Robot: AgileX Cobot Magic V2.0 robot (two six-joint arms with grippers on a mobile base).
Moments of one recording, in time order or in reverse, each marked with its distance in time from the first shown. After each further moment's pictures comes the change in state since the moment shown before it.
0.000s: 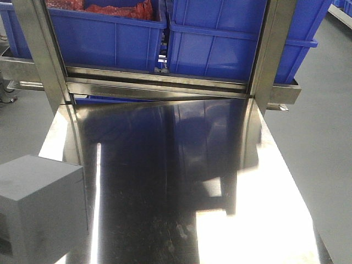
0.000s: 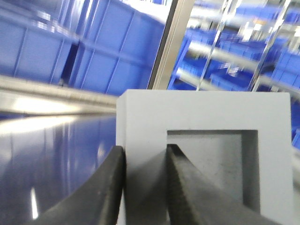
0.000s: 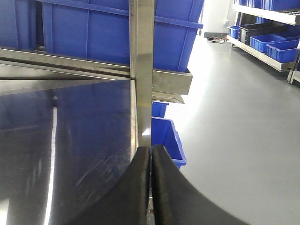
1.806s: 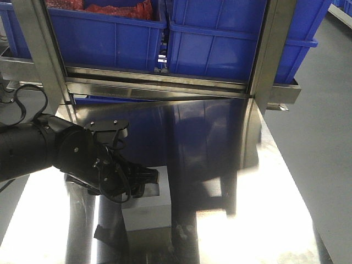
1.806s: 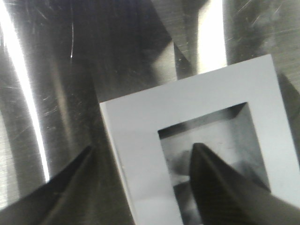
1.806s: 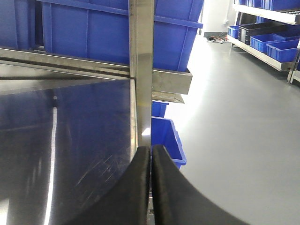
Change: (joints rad) left arm 0.003 1.542 -0.834 -0.191 0.469 0.002; right arm 0.000 0.000 0.000 0.000 0.000 0.000
